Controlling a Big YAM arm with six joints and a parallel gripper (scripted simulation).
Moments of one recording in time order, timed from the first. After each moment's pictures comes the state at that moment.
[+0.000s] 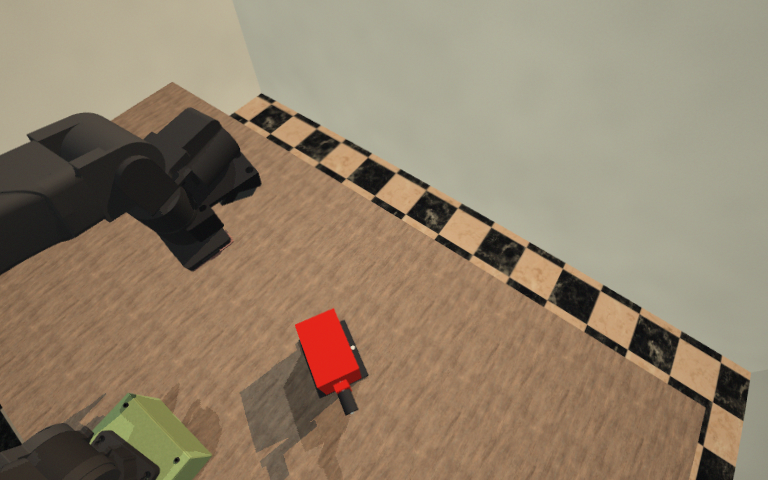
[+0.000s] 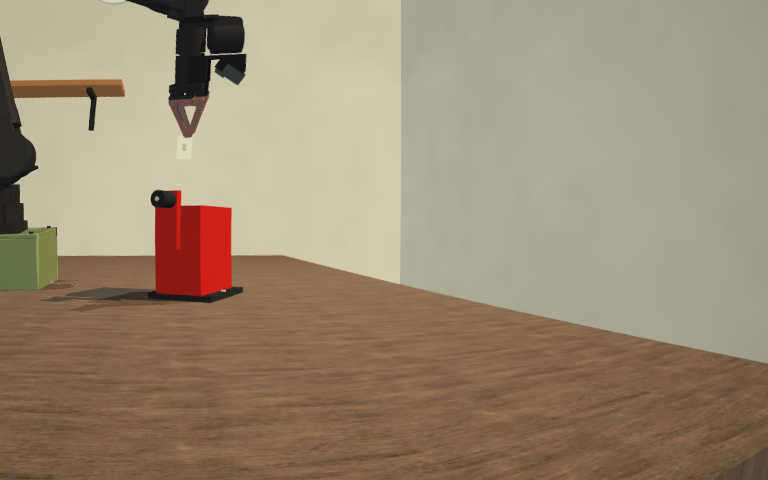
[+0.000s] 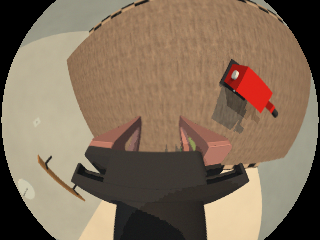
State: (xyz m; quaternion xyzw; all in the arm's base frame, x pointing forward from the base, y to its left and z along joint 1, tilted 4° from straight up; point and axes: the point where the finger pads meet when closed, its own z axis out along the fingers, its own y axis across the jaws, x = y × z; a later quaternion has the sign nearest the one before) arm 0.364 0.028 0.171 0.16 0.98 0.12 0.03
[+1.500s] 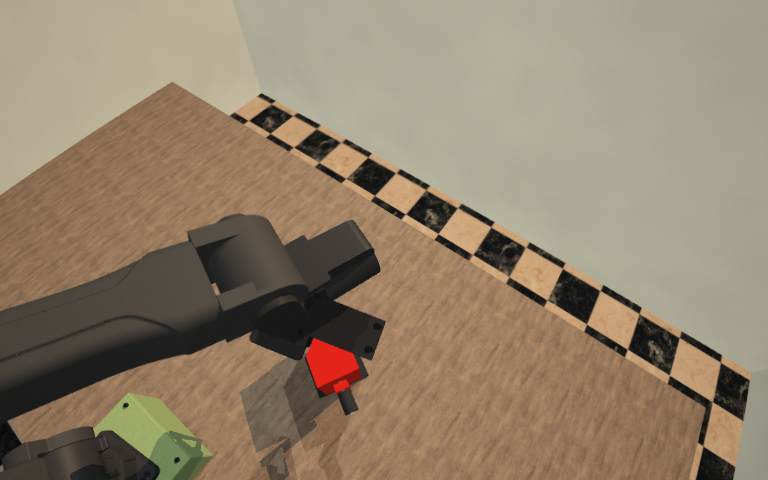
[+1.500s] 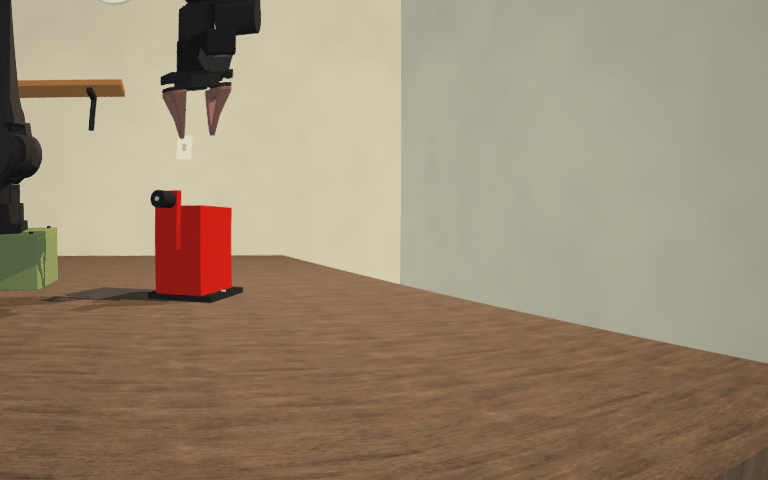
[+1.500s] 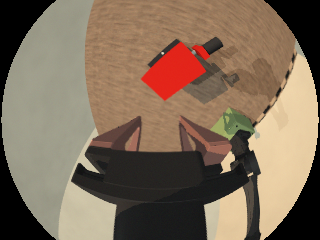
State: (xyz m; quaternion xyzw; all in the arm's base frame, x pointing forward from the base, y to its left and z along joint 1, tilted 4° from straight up) arm 0.343 -0.160 0.151 0.65 0.75 0.07 0.00
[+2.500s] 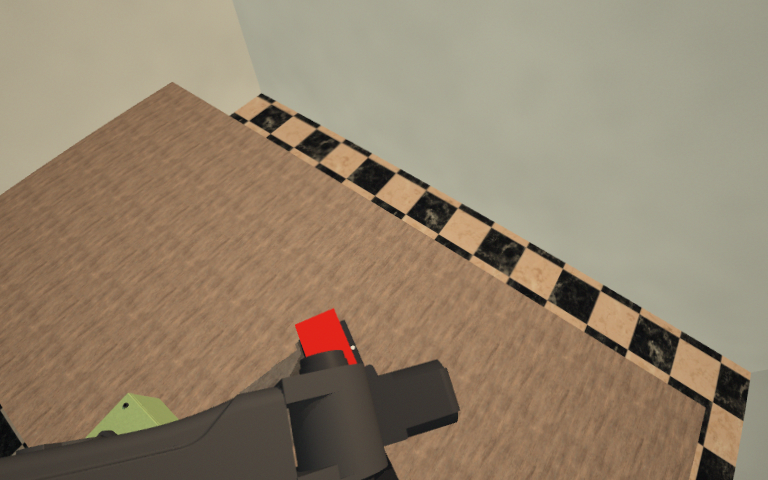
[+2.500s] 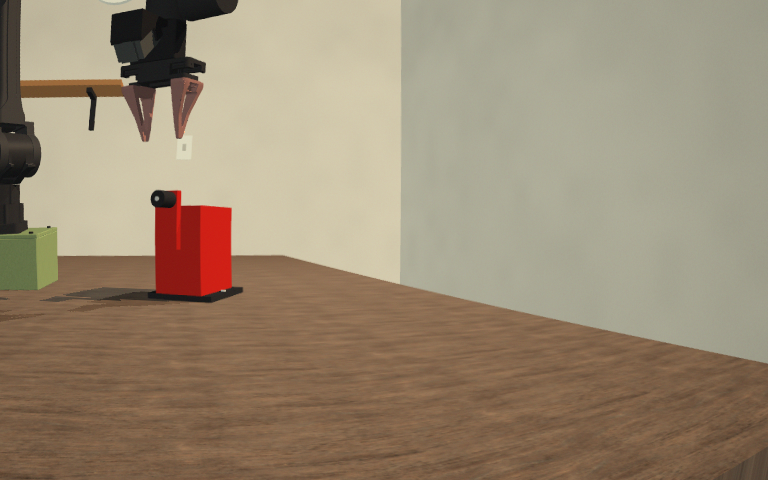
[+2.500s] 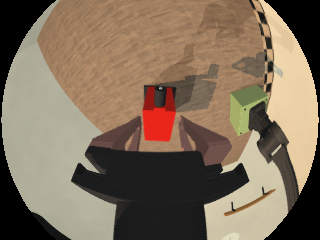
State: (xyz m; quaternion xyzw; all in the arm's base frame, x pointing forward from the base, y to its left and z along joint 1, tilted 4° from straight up) arm 0.272 -0.274 0.136 0.88 0.47 0.04 -0.01
